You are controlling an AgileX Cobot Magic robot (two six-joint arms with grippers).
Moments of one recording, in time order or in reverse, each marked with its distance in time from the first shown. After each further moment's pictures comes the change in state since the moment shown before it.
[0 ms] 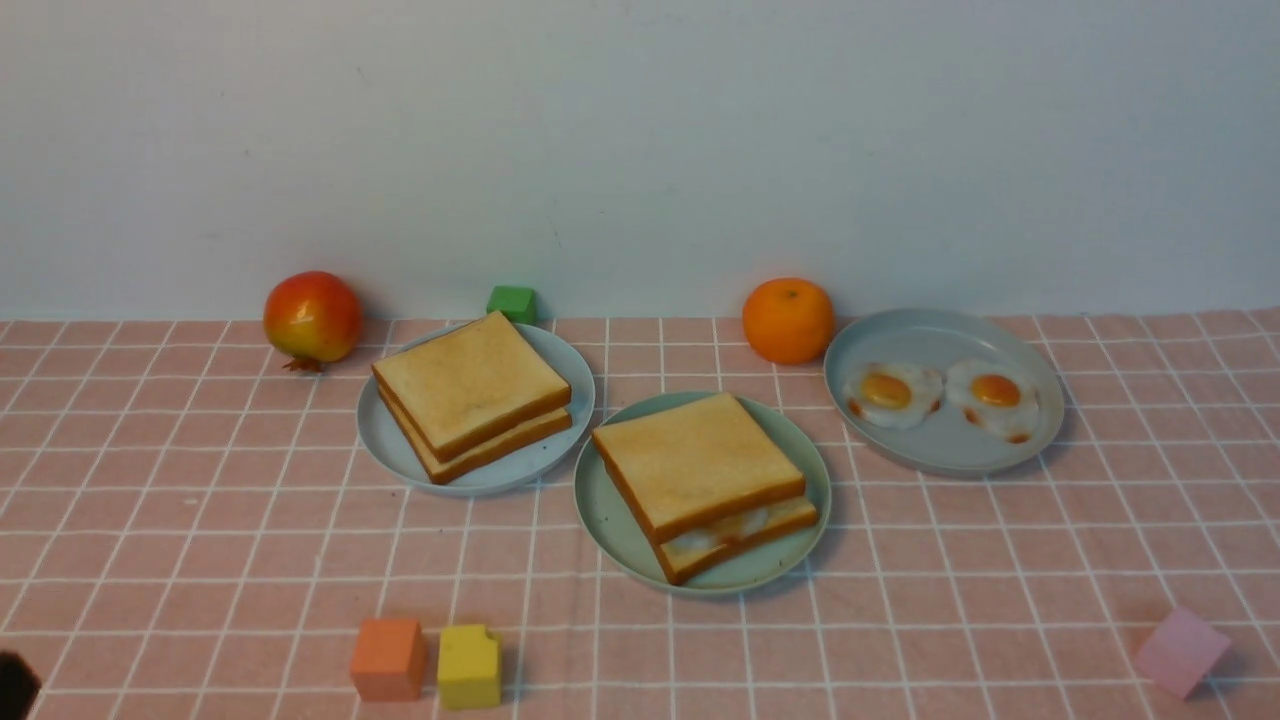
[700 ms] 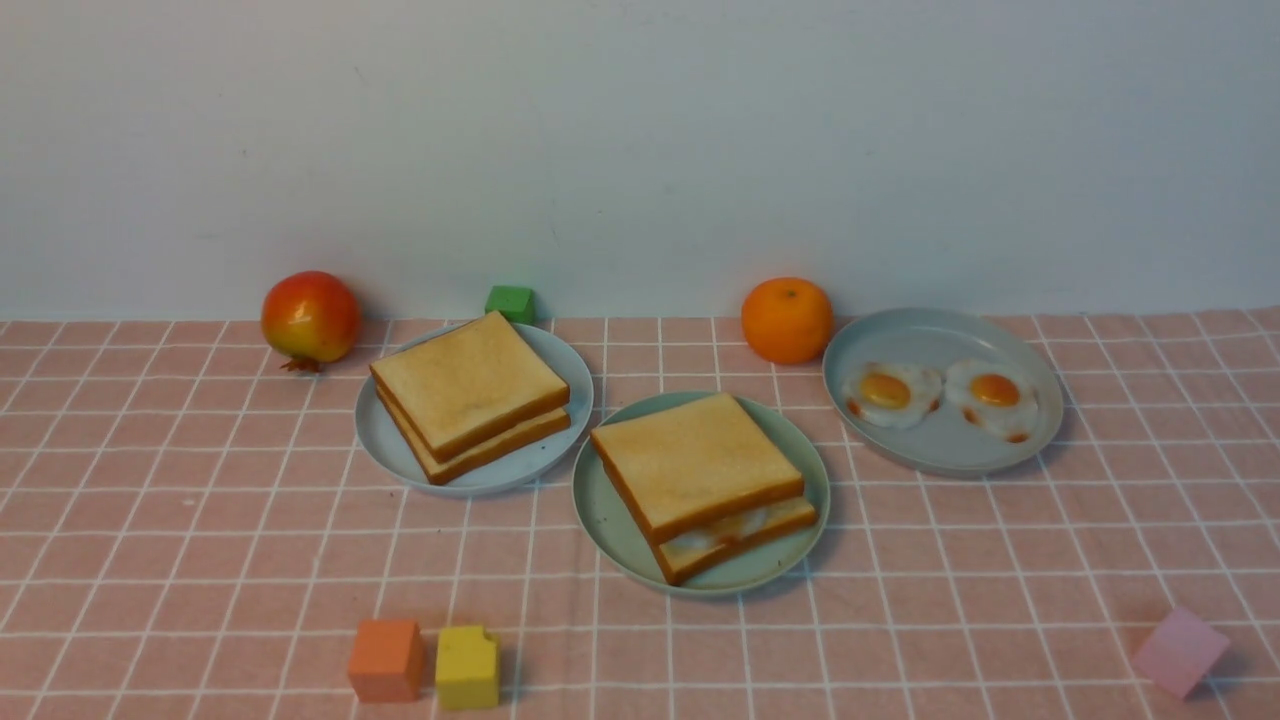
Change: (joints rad) right arm 0.000 0.000 0.000 -0.001 0.000 0.000; left arm -0.632 0.268 -0.319 -0.538 0.123 0.632
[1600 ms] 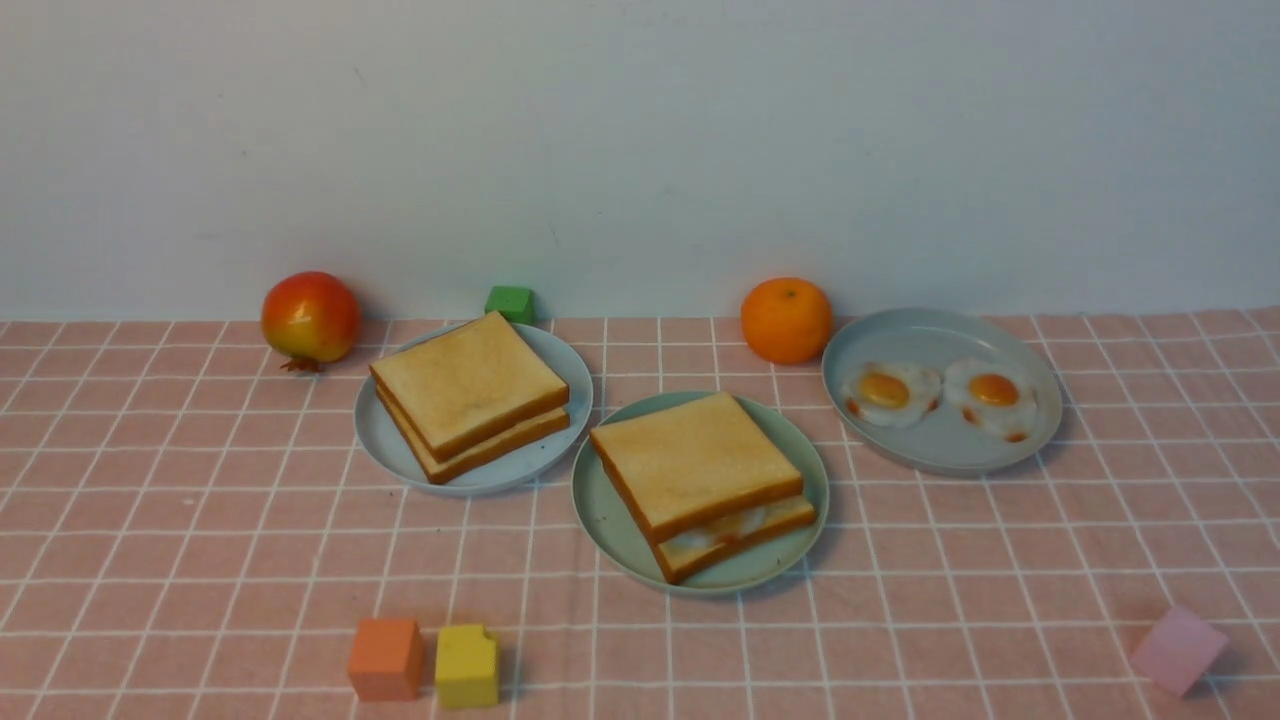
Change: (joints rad) right arm 0.000 0.002 0.000 -0.014 0.000 0.000; left arm 0.000 -0.007 0.000 0.000 -0.016 0.000
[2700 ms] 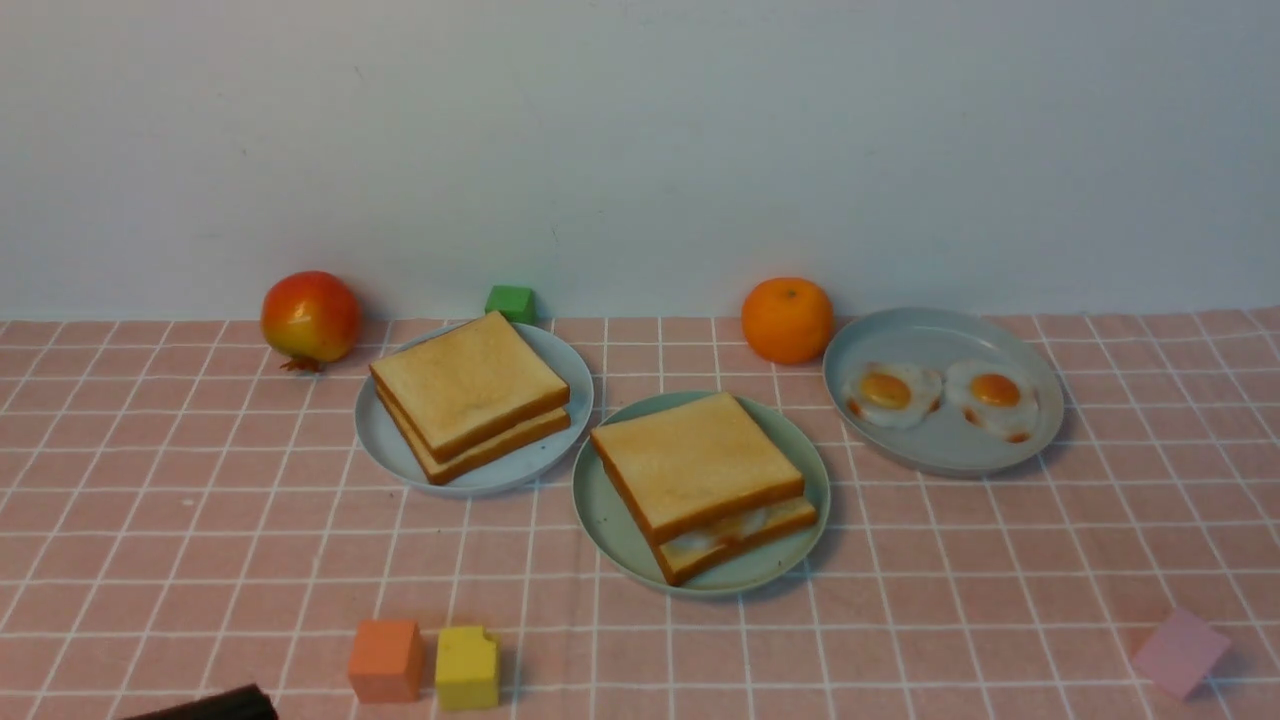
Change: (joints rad) right arm 0.936 0.536 -1.030 -0.077 0.857 0.339; left arm 0.000 -0.001 -0.003 0.000 -0.046 0.000
